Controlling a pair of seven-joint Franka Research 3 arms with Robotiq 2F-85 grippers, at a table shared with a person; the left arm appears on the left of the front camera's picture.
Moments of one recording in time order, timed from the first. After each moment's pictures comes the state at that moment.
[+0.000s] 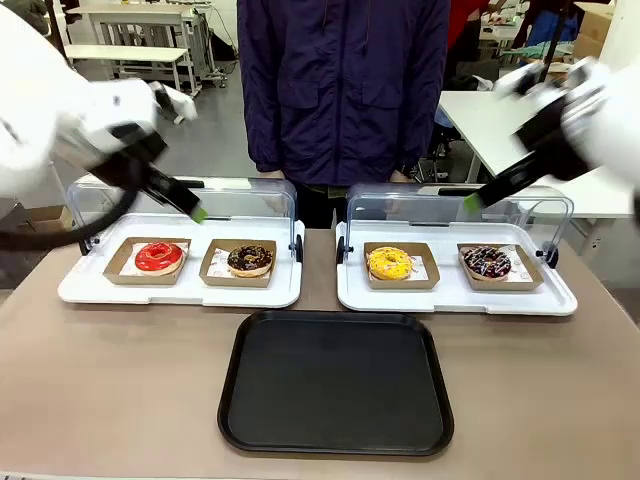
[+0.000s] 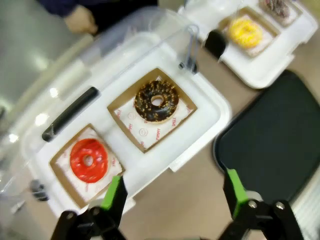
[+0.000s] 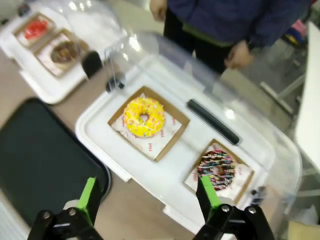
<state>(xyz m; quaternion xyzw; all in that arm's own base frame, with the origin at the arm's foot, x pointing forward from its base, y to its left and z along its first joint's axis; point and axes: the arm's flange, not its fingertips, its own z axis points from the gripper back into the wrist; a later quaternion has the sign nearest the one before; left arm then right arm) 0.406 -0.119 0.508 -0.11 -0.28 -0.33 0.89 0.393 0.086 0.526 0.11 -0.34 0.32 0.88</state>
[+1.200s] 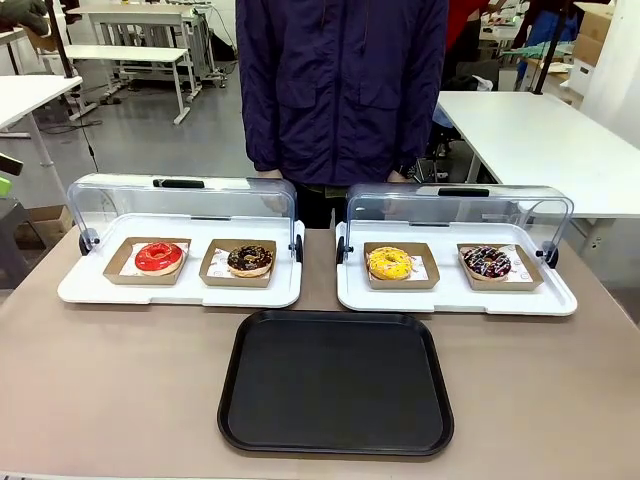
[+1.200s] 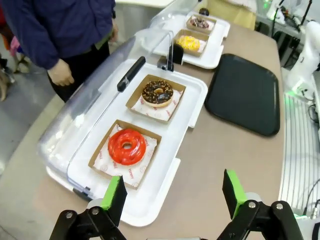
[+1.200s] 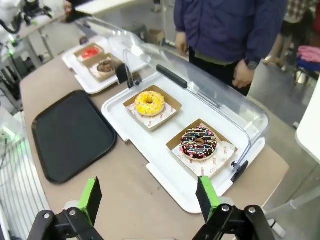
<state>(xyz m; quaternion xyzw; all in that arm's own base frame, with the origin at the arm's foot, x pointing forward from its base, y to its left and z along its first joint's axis) 0.423 0.166 0.506 -0.28 -0.36 -0.48 0.75 0.342 -0.160 0.505 0.27 -0.41 0.35 0.80</state>
